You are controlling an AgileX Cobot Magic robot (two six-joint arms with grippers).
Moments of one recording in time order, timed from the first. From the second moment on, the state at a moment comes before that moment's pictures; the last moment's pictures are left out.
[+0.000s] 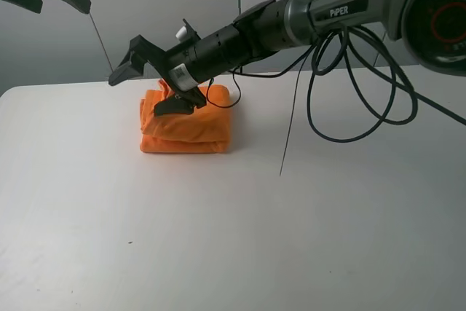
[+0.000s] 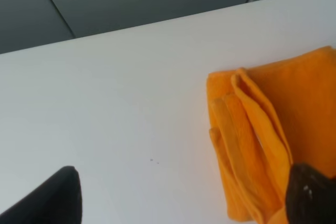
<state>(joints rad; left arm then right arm) -0.11 1.63 -1.51 -0.08 0.88 0.09 0.60 2.31 -1.73 1.35 0.83 -0.50</state>
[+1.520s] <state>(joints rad) 0.06 0.13 -0.68 -0.02 1.08 0.01 0.31 0.55 -0.70 0.18 0.93 -0.11</state>
